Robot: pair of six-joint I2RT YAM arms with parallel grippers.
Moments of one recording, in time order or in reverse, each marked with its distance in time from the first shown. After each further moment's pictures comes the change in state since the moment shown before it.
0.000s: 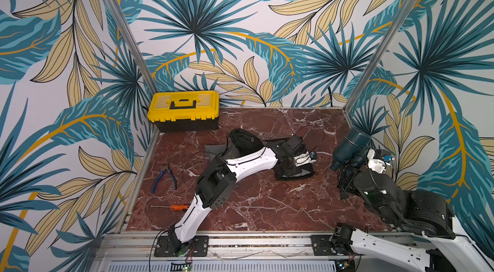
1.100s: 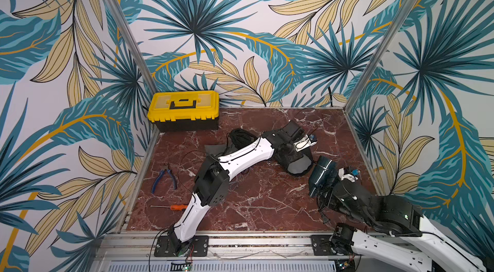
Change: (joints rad) left arm 0.059 -0.026 0.176 -0.053 -0.032 -0.061; right arm 0.000 -0.075 -0.341 0.139 -0.425 0.126
